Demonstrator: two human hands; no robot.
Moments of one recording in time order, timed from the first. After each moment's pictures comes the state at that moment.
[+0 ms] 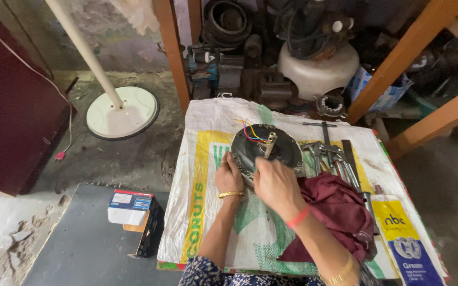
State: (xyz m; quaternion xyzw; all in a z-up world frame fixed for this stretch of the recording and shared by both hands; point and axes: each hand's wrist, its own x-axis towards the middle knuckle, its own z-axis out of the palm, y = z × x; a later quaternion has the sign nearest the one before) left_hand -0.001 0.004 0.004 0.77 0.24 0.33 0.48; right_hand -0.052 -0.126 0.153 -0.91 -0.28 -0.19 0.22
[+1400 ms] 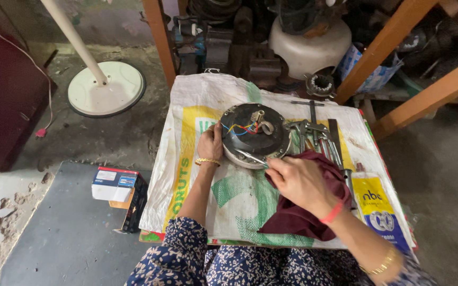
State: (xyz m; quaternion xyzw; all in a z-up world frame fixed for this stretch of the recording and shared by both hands) left_hand 0.024 0.034 -0.002 0.80 0.14 0.27 0.51; right_hand -0.083 -0.215 0.173 -0.90 -0.35 -0.13 0.22
